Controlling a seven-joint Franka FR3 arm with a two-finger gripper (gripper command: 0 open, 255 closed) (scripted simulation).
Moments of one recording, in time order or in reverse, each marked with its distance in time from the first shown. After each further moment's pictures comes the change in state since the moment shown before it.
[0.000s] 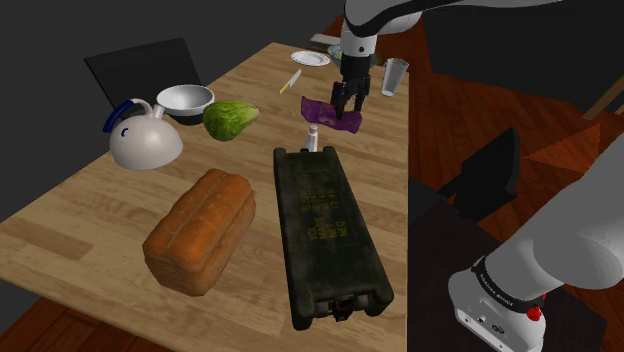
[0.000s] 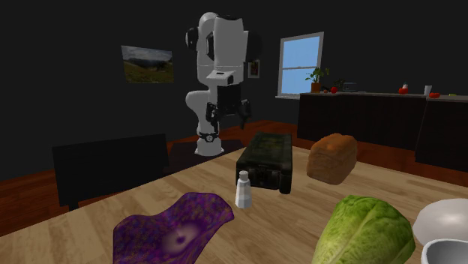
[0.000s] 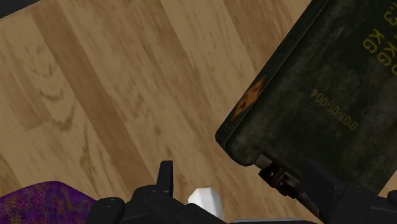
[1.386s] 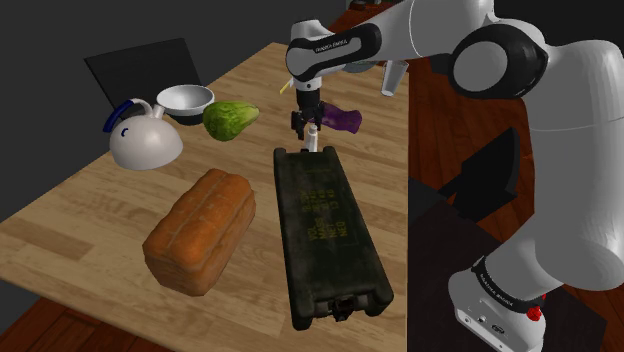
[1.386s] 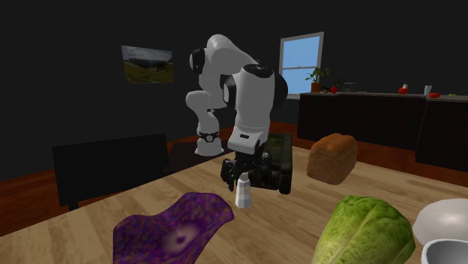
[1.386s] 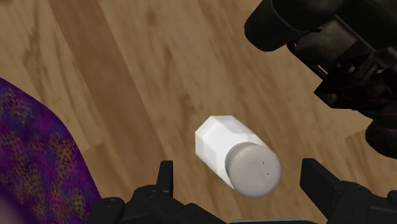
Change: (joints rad) arm 0.040 0.596 0.008 0.536 -0.054 0.001 0.012
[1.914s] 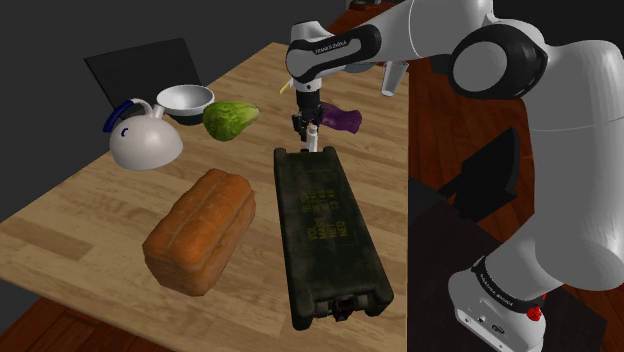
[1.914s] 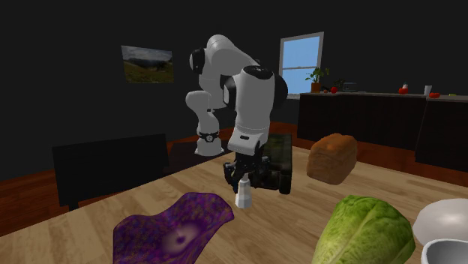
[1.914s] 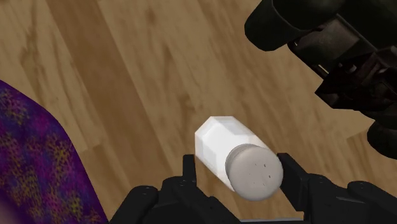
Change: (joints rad) arm 0.000 0.001 0.000 -0.006 0.000 0.008 0.001
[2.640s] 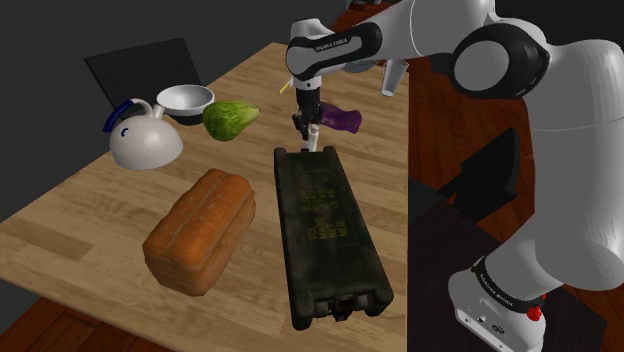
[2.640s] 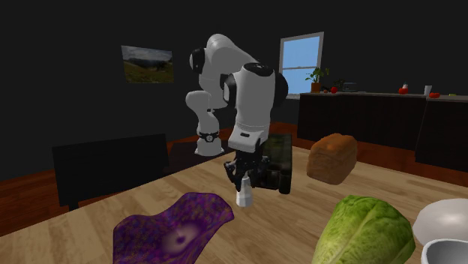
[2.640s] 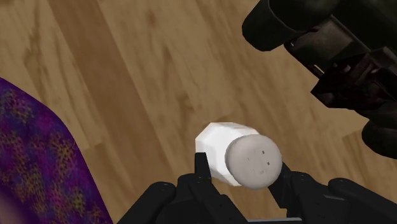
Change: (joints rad) arm 0.001 -0.006 0.000 0.006 0.000 -0.013 0.001
